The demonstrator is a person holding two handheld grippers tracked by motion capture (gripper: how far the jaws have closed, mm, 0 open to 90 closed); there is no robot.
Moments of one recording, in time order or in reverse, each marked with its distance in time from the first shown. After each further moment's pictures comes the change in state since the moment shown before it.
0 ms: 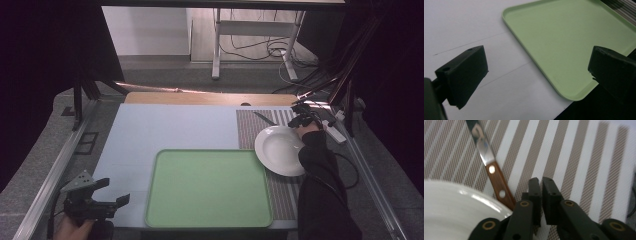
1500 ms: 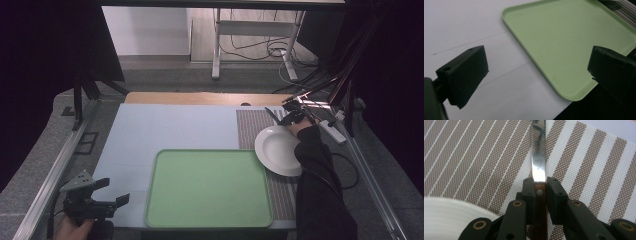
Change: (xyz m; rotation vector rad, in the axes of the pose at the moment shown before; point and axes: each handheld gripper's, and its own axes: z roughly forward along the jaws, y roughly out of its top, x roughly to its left) left arm 0.001 0.000 0.000 -0.004 -0.010 -0.009; right arm 0.016 0.019 0.018 0.069 0.071 -0.150
